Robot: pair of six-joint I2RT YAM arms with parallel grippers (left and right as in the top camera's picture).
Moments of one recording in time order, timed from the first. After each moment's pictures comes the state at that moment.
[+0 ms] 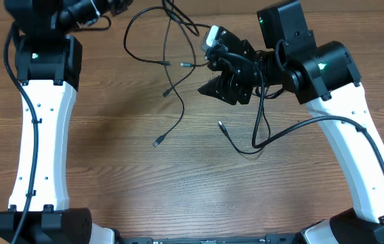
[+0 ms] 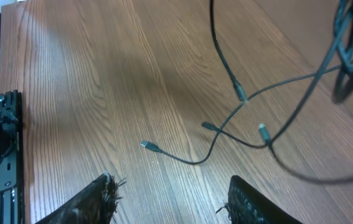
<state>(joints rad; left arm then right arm) -0.02 1.66 1.82 -0.04 0.96 -1.11 0.42 1.66 1.94 -1.16 -0.62 -0.58</state>
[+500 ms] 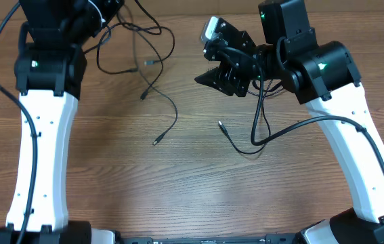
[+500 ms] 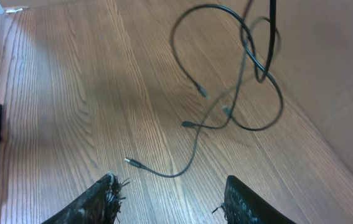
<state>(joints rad) -0.07 1.59 1.82 -0.42 0.31 -0.90 0.42 1.66 1.94 -1.05 -0.62 -0.58</state>
